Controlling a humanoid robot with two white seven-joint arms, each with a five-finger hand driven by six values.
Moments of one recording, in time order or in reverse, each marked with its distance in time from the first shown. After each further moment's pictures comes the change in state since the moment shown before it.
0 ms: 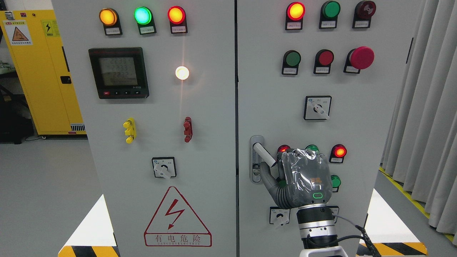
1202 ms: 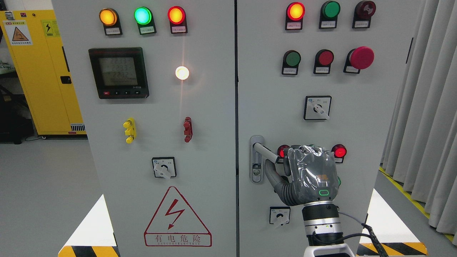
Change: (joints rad) left arm 0.000 0.000 0.000 0.000 0.000 0.000 0.000; right arm -0.011 -0.002 -0.024 -0.013 -0.001 -0.007 0.003
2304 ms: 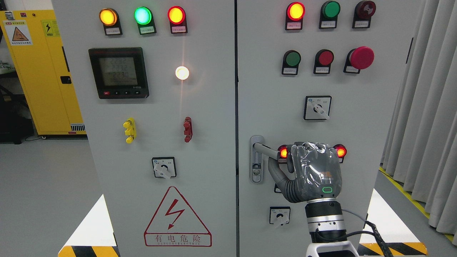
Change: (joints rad) left arm 0.000 0.000 0.000 0.000 0.000 0.000 0.000; right arm -0.011 -0.008 -0.009 -0.002 0.003 0.000 0.002
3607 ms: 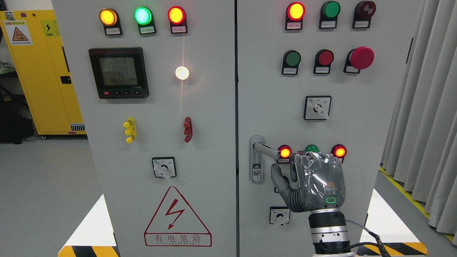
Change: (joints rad) left arm 0.000 0.000 0.000 0.000 0.000 0.000 0.000; right arm 0.091 -0.008 -0.007 -0.046 -0.009 -0.022 -0.026
